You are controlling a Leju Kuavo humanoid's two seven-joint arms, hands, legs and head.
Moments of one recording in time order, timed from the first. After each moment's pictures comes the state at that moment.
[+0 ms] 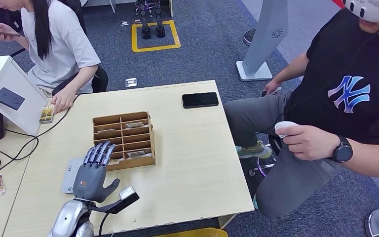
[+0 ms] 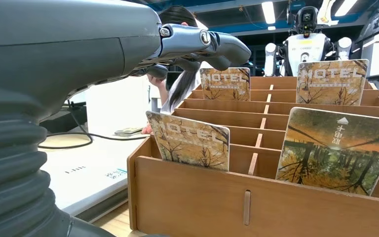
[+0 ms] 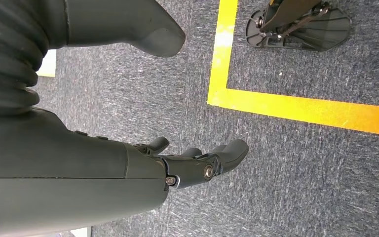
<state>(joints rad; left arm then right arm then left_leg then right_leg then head) -0.14 -0.03 -0.18 -1.20 -1.44 0.51 -0.19 -0.08 0.09 -1.11 -0.22 1.50 -0.11 -0.08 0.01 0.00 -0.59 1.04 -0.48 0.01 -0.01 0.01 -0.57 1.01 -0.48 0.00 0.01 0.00</state>
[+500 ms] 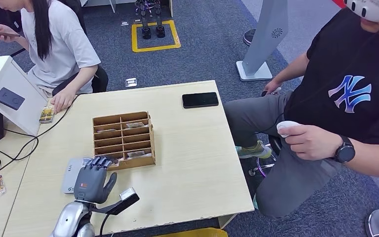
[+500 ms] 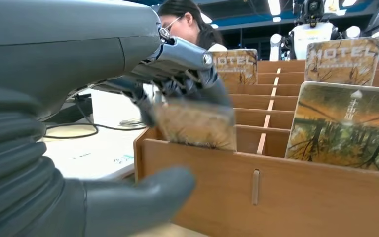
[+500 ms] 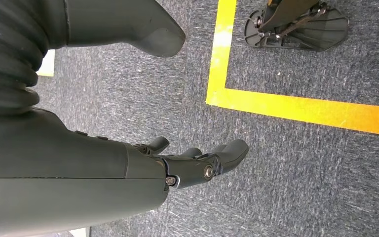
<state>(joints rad) -0.14 -0.03 -0.18 -1.15 -1.43 0.53 -0.18 -0.08 0.09 -1.11 -0.22 1.50 -0.11 -0.08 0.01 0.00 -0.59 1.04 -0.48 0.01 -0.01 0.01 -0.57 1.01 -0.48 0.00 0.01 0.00</state>
